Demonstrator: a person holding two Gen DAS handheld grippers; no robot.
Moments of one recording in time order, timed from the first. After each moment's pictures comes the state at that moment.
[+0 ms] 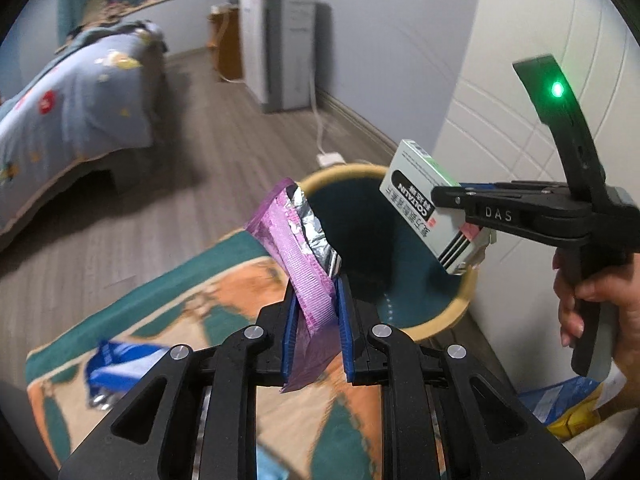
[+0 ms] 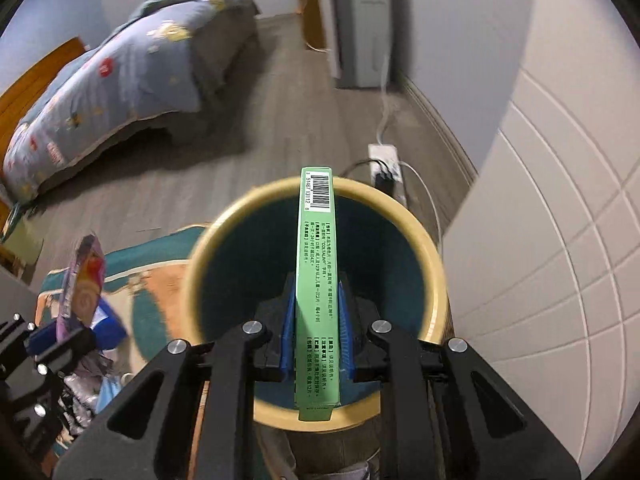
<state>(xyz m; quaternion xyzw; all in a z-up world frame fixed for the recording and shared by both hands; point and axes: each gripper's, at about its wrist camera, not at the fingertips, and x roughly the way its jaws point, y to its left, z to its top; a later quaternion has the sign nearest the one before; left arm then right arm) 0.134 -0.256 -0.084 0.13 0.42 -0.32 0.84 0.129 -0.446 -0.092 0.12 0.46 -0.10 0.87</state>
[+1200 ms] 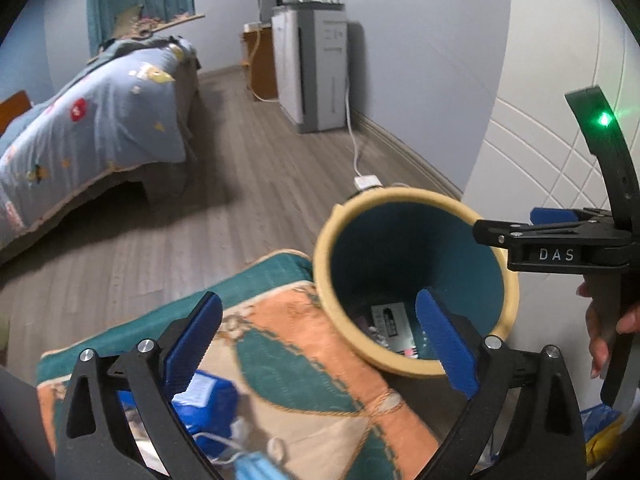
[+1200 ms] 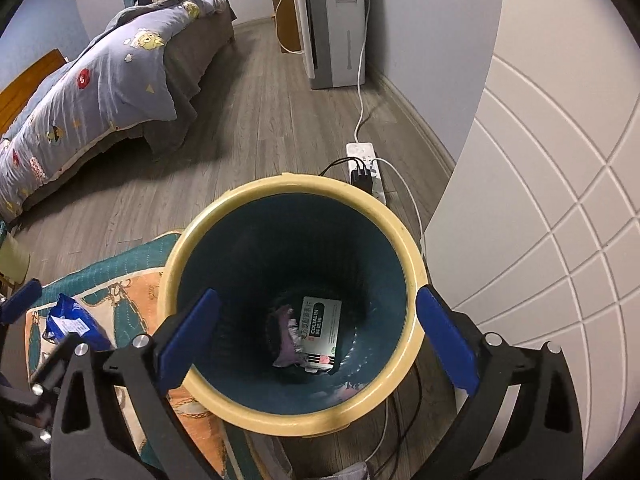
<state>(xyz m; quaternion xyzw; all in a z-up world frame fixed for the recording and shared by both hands) 0.149 -0.235 -0.078 0.12 0.37 -0.26 0.88 0.126 -0.446 -0.092 0.13 0.46 -0.13 0.87</state>
